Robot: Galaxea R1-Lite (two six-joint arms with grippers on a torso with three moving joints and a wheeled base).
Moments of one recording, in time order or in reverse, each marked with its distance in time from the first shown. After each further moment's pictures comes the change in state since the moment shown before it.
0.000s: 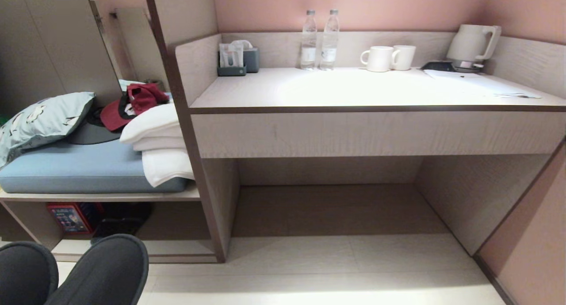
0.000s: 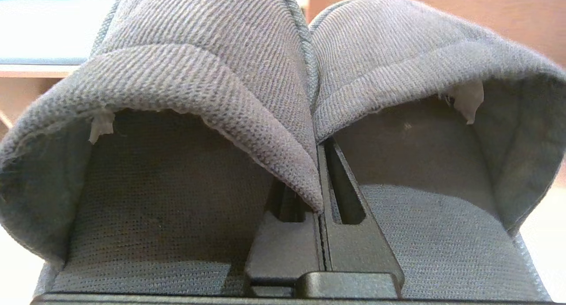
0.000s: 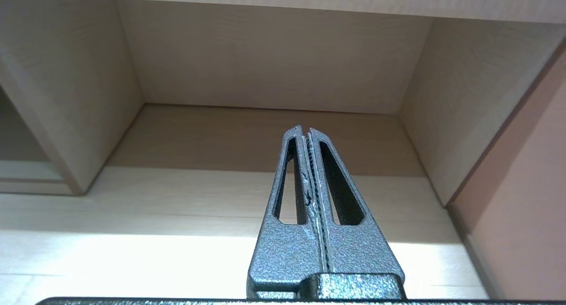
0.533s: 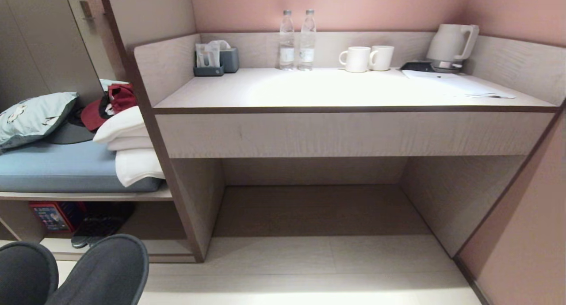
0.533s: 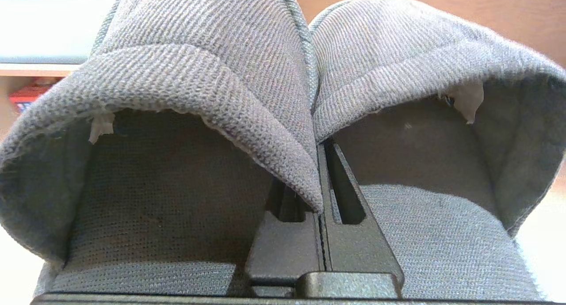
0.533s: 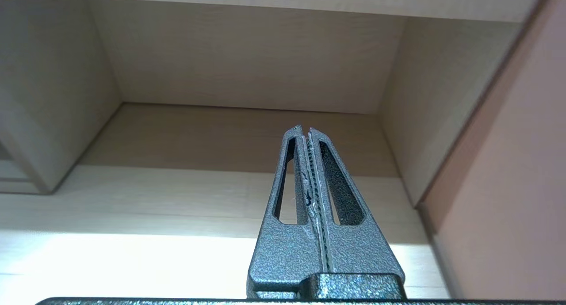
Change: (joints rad) left arm 0.000 0.000 0.000 0.000 -0.001 0.001; right arm 0.000 0.000 0.000 0.000 0.000 0.000
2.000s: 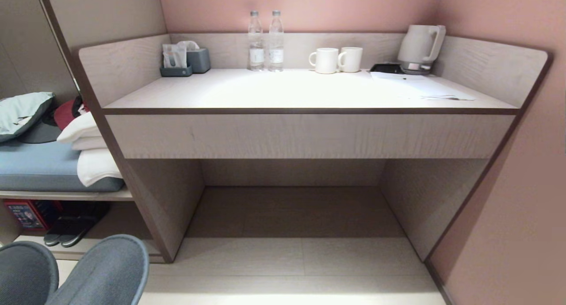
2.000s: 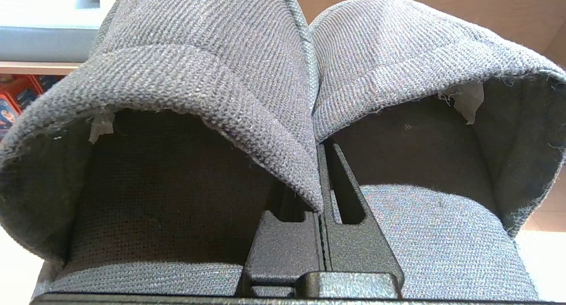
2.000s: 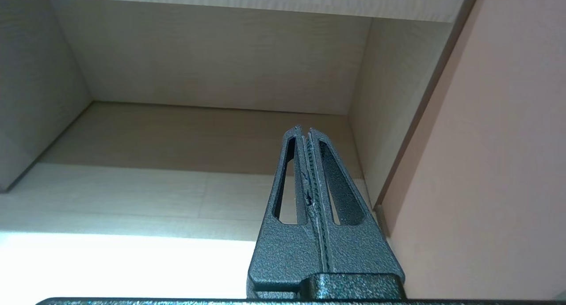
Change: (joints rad) left arm 0.000 0.000 0.000 0.000 0.001 -0.001; right arm 0.000 0.000 0.000 0.000 0.000 0.000
